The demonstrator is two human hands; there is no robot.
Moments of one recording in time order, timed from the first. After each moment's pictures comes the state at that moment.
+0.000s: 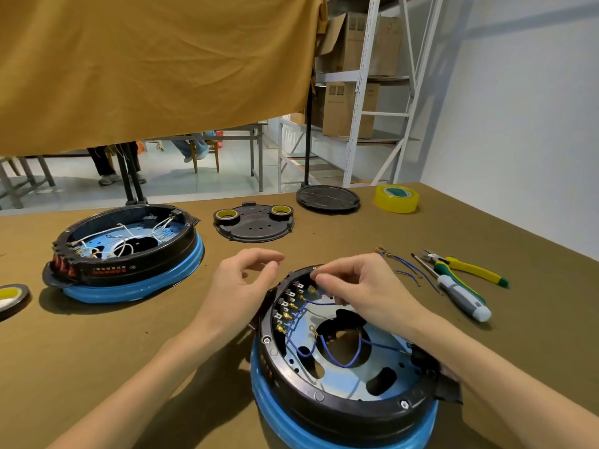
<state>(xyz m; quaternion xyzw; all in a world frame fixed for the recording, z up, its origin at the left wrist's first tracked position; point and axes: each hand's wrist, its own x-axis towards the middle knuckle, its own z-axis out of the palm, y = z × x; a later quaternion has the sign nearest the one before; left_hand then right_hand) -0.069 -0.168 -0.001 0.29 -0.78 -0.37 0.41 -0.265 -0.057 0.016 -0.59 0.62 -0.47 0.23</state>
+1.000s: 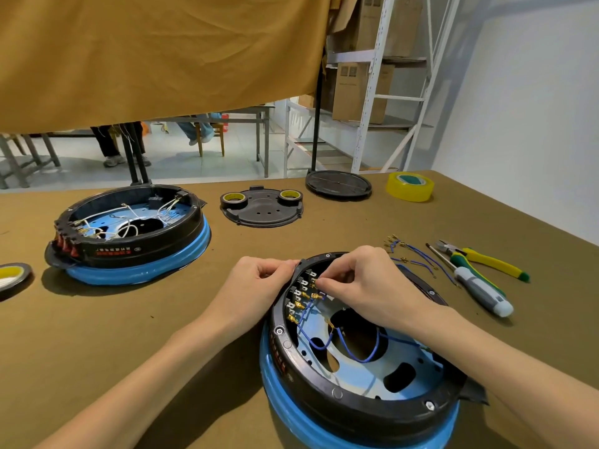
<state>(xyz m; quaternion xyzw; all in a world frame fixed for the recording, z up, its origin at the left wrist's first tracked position) -0.068 -0.170 -0.016 0.27 -0.74 -0.54 0.31 -0.257 -0.074 0.007 -0.65 0.68 -0.33 0.11</state>
